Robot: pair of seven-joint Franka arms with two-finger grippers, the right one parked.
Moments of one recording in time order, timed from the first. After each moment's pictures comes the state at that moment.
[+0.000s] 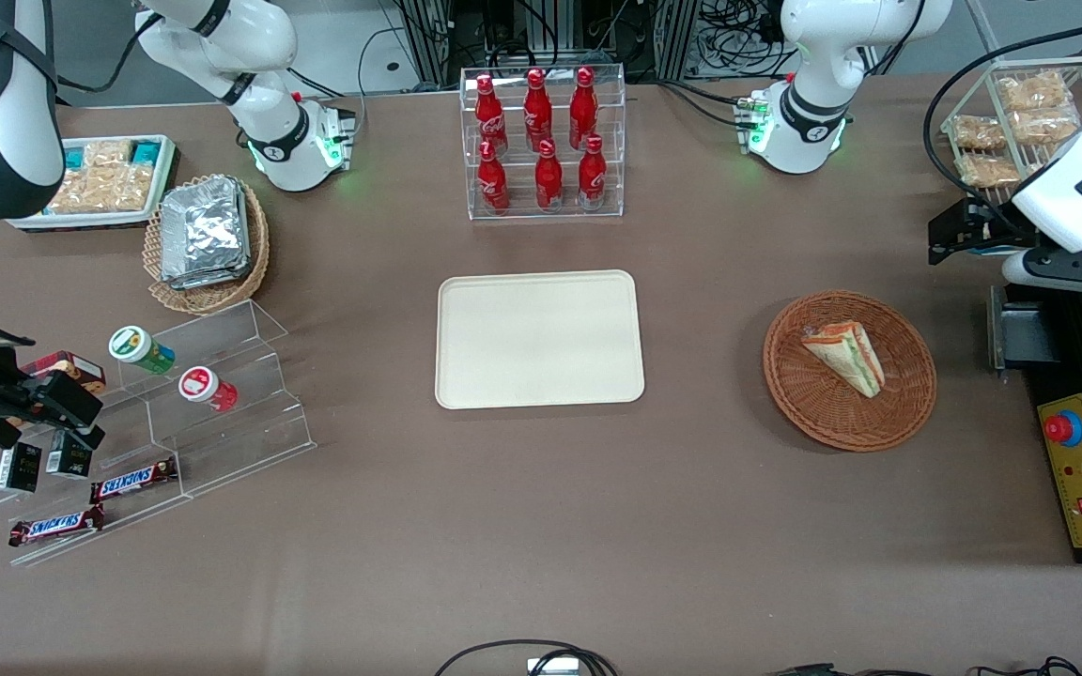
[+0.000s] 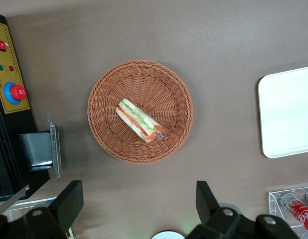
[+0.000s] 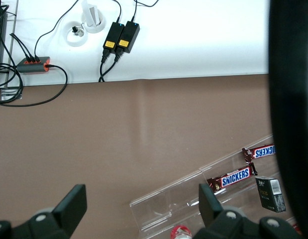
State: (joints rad) arm 0.01 -0.04 -0.08 -1.63 0.01 1.52 0.10
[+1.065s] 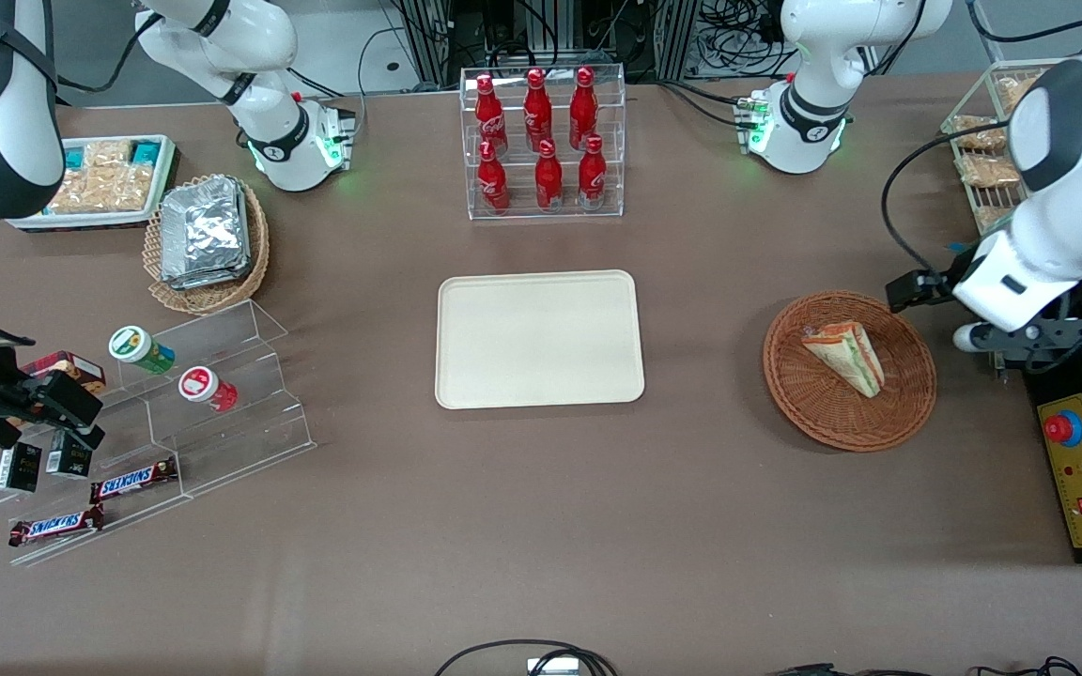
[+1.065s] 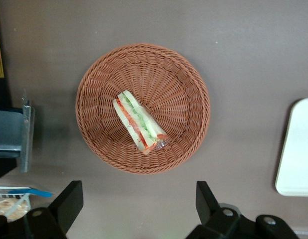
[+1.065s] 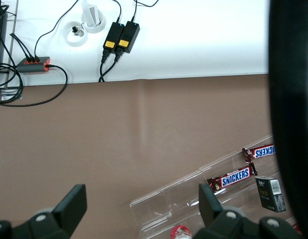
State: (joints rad) arm 0.01 0.00 -0.08 -1.89 0.02 1.76 -0.14
